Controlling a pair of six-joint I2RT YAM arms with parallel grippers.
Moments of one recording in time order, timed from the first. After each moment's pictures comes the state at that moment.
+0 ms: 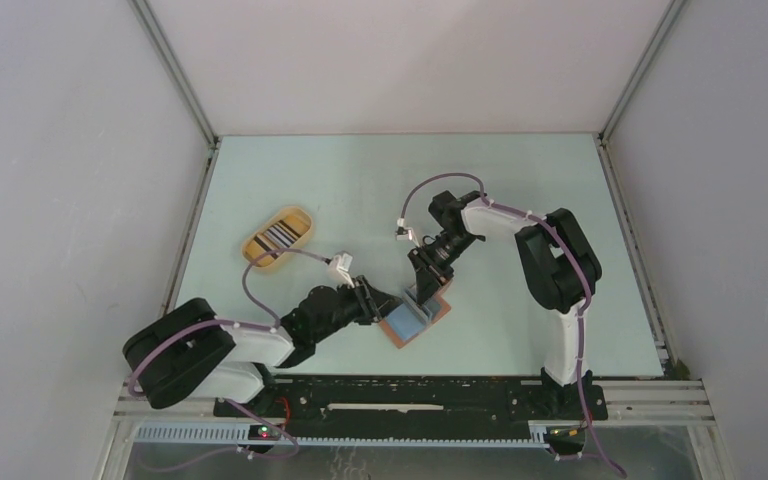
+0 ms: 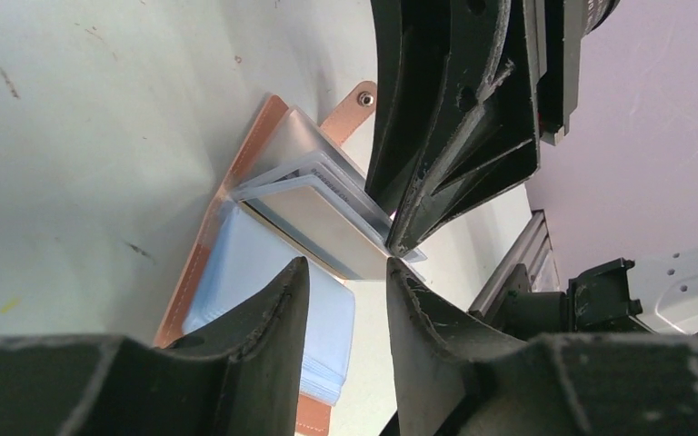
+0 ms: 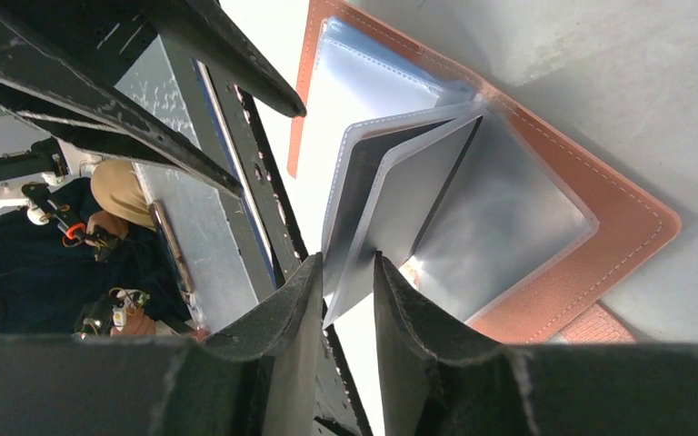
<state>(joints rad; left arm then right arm) -0.86 1.32 0.16 0.89 -0.01 -0.96 0.54 2.02 1.38 -0.97 -0.92 -0.38</state>
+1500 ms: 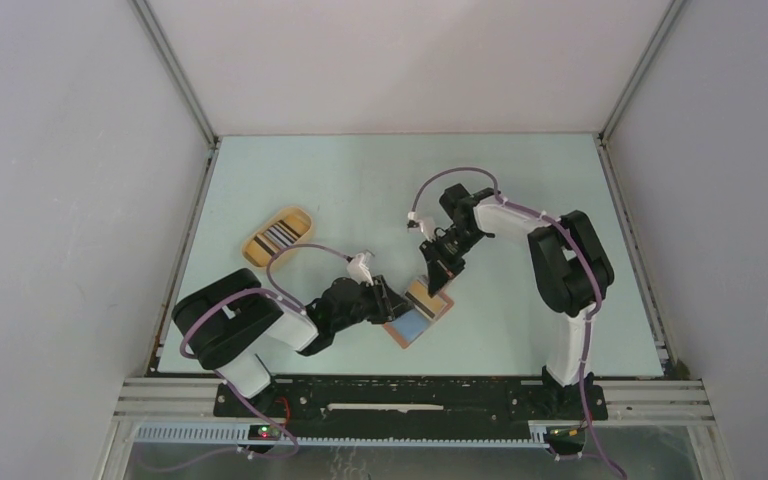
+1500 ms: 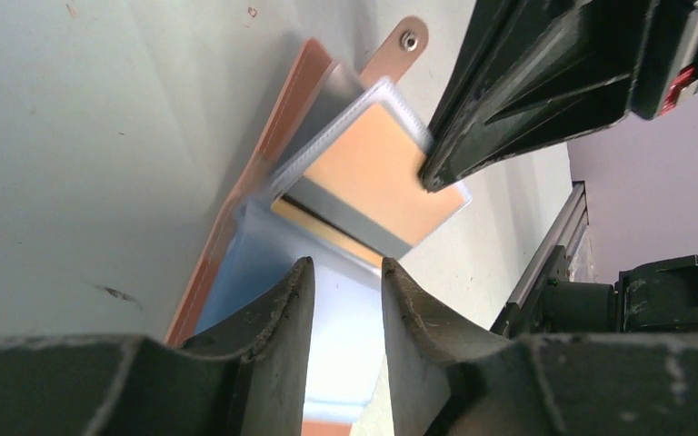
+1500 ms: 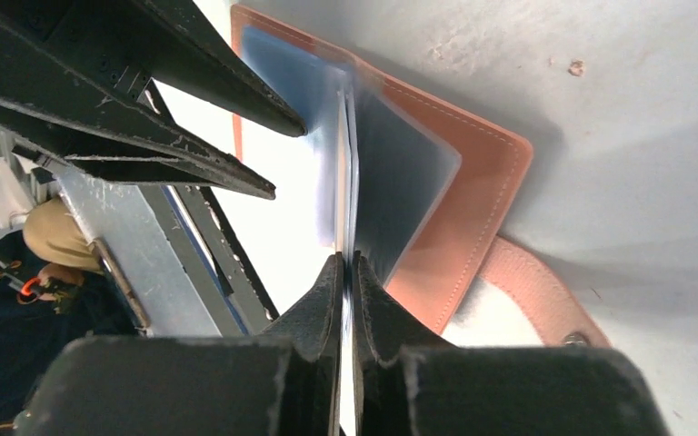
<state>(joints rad) -0.86 1.62 0.29 0.94 0.07 -0.94 0.48 1.98 1.34 -0.90 -0.77 -0.33</state>
